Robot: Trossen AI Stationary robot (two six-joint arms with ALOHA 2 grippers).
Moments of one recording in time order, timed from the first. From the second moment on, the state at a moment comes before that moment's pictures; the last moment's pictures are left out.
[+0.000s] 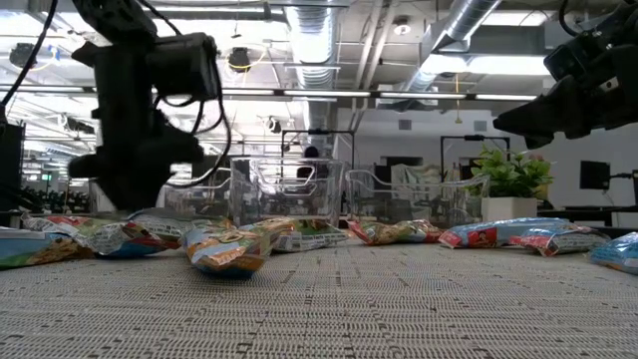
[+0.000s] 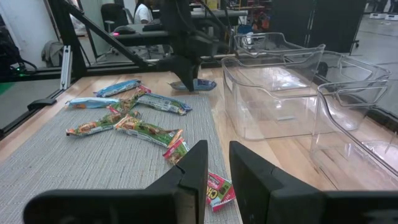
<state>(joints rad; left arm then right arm) -0.01 1.44 0.67 -0.60 -0.12 -1.06 -0.04 0.18 0.00 0.01 0.00 0.01</state>
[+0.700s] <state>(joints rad) -0.03 1.03 0.67 -0.08 -0.18 -1.08 -0.04 0.18 0.01 0.01 0.00 0.01</state>
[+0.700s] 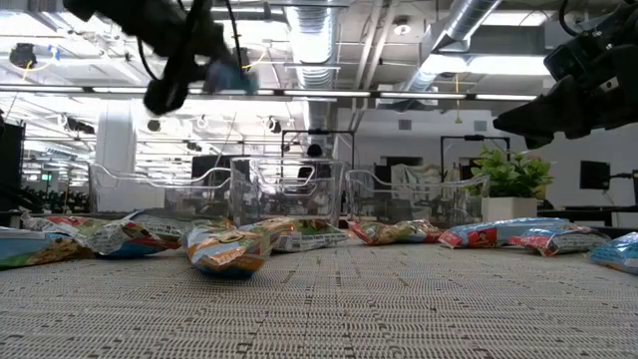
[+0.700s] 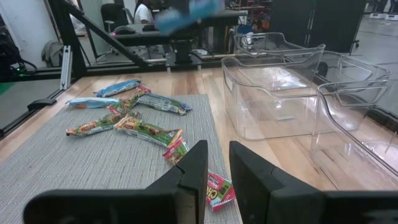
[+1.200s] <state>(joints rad) -0.02 0.97 0.68 0.01 -0.24 -1.08 -0.04 0.18 0.00 0.01 0.00 0.01</state>
